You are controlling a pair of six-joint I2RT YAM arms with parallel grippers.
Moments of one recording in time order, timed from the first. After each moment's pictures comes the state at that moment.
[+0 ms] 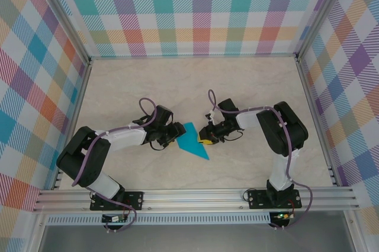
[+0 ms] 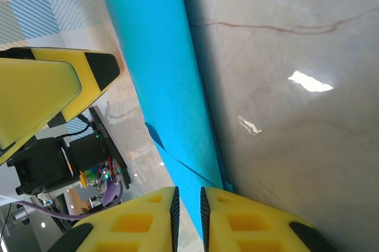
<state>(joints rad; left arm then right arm) -0.59 1.55 0.73 -0.19 0.23 -1.10 0.48 1.90 0.89 -0.19 -0.95 0.57</state>
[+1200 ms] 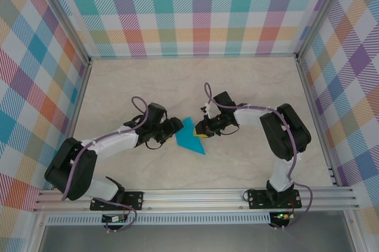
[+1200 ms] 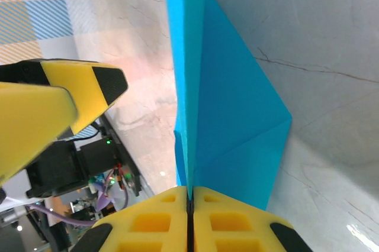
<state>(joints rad) -0.55 1.39 0.69 -0.17 0.24 -1.10 0.52 1.84 0.99 -0.25 -0.93 0.59</state>
